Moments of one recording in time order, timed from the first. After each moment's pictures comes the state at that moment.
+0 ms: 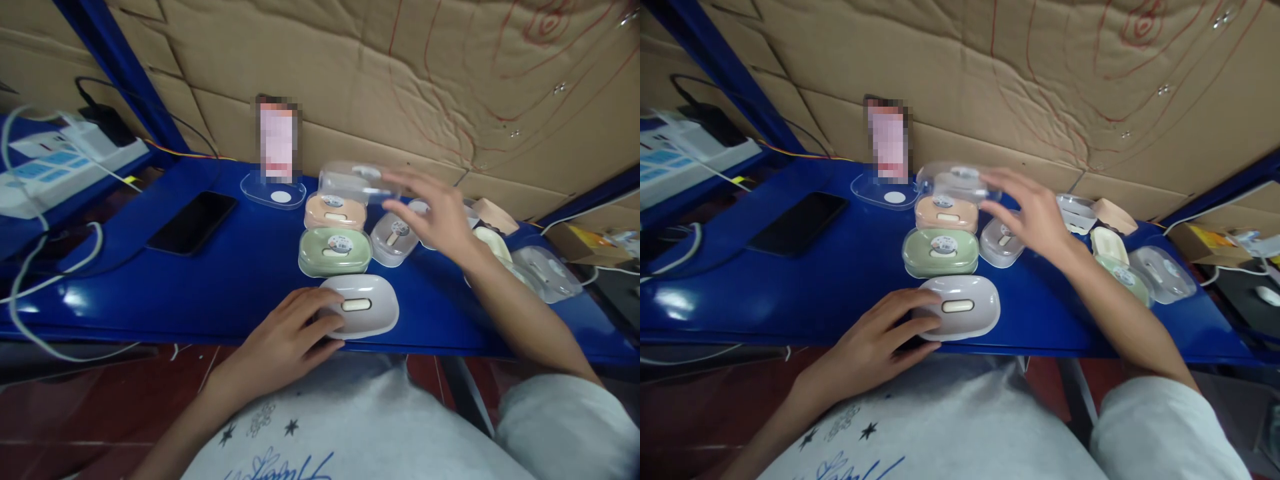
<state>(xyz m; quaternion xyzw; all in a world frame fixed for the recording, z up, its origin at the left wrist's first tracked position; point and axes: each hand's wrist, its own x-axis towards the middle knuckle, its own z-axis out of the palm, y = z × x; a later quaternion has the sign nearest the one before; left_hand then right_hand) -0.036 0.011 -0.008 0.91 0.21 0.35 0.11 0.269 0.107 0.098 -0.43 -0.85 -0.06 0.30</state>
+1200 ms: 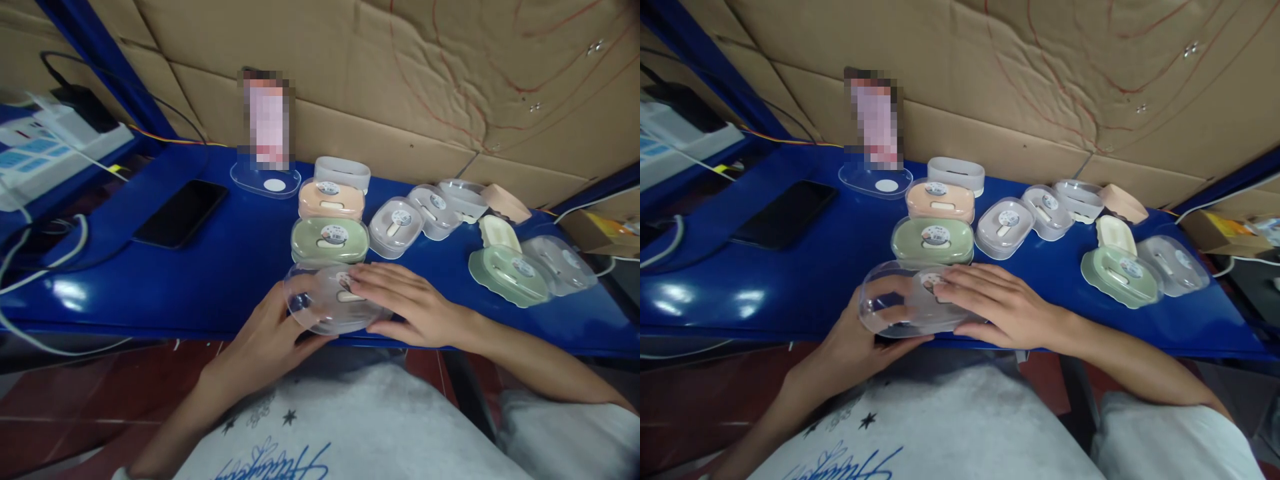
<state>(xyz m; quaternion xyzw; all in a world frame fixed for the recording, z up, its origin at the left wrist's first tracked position) -0.040 0.011 -0.025 0.87 0.27 0.40 0.08 0.254 0.013 0.033 -0.23 -0.94 0.08 0.25</state>
